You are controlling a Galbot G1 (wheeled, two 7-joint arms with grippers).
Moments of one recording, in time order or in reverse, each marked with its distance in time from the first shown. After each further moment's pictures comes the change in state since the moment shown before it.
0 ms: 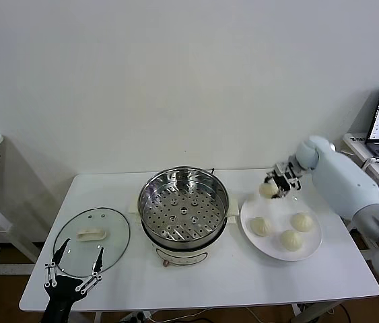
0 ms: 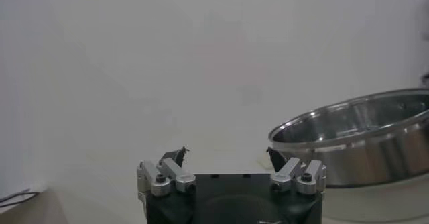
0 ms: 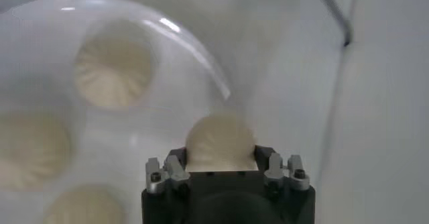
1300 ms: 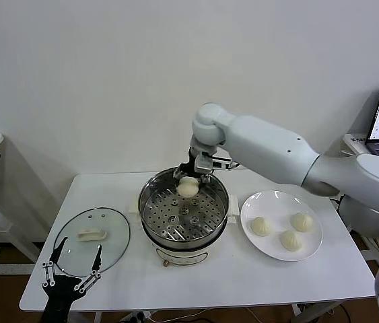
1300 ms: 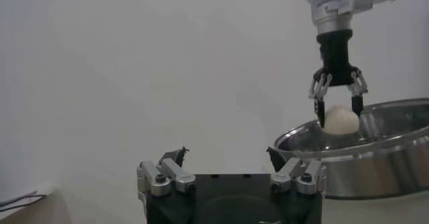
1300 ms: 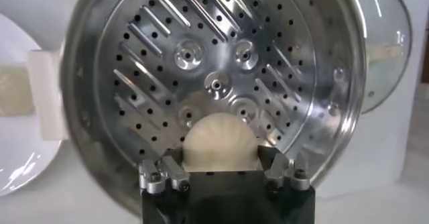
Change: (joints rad) left arm 0.007 -0.019 -0.002 -0.015 -0.001 -0.014 -0.012; right arm 0.115 0.304 -0.355 0.183 -0.025 0.197 -0.065
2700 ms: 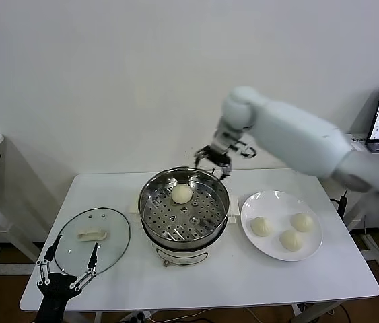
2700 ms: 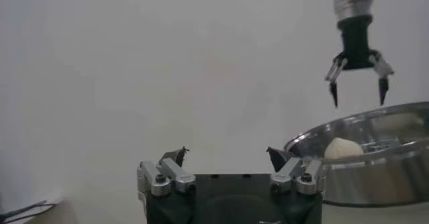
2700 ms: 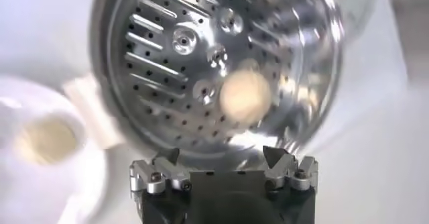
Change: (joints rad) left arm -0.001 0.007 -0.014 -0.010 0.000 -0.010 -0.006; right arm 0.080 -0.408 -0.022 0.032 0.511 -0.546 -0.100
